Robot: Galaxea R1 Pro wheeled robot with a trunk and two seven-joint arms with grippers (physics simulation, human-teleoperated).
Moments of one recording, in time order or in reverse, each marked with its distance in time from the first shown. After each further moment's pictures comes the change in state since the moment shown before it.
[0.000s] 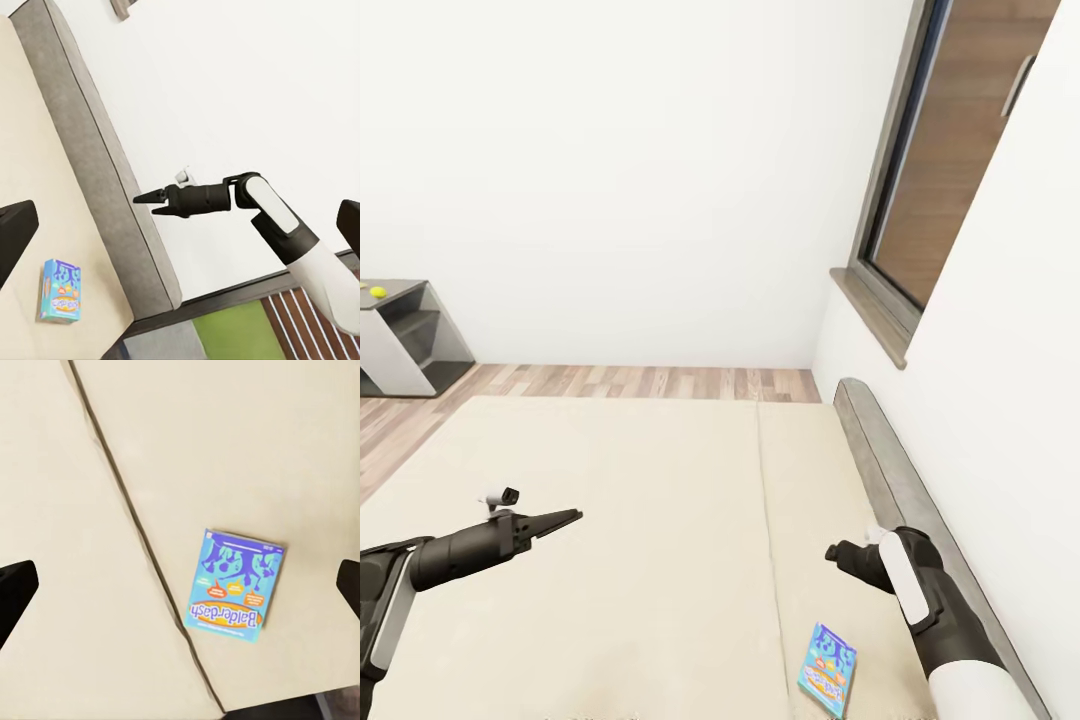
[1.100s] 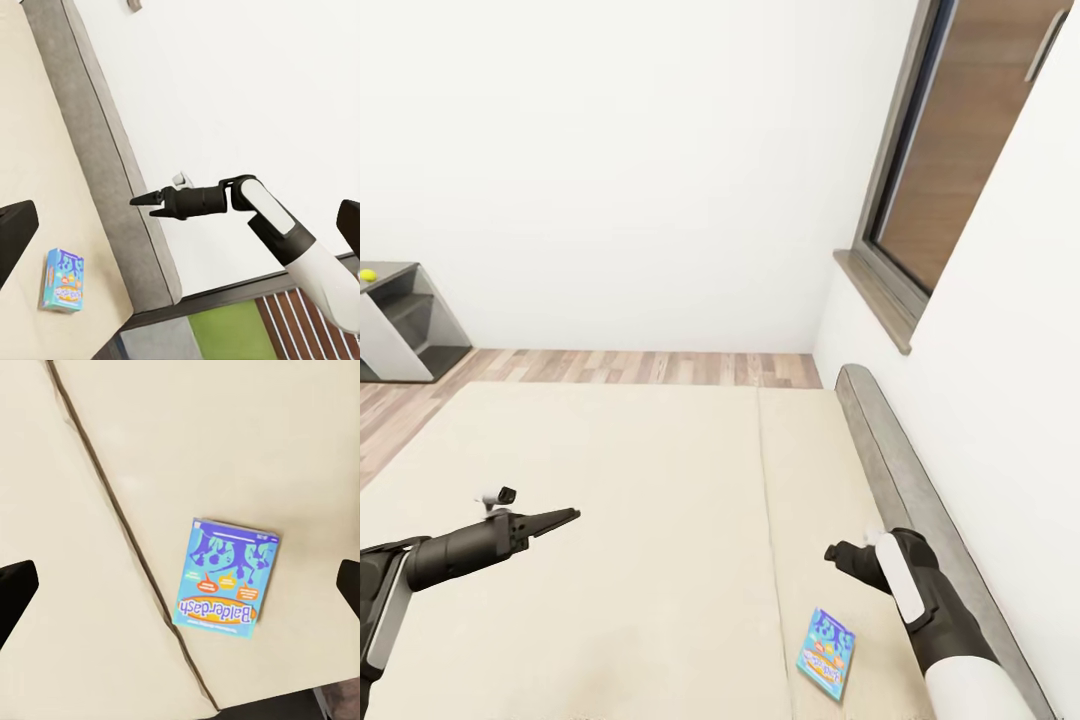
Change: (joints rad) left arm 0.000 0.006 0.006 0.000 0.004 0.000 -0.004; right arm -0.013 0.003 0.000 0.045 0.010 -0.045 -0.001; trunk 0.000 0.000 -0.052
